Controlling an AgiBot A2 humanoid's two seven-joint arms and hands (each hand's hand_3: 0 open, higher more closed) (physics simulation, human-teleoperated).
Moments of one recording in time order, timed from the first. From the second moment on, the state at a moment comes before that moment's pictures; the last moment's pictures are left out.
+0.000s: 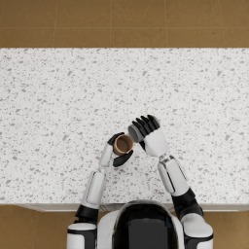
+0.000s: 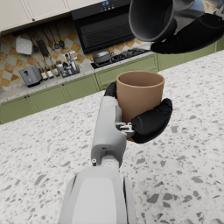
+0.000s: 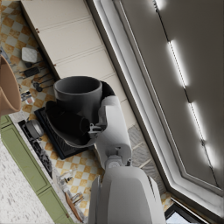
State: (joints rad) left arm 0.16 1.44 0.27 -1.63 1.66 -0.04 0.00; right arm 0.52 -1.47 0.42 1.75 2.67 0.10 0.01
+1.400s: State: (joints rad) left arm 0.16 1.48 0.22 -1.62 1.66 -0.04 0.00; right arm 0.48 -1.52 0.46 1.81 3.46 0.11 0.01
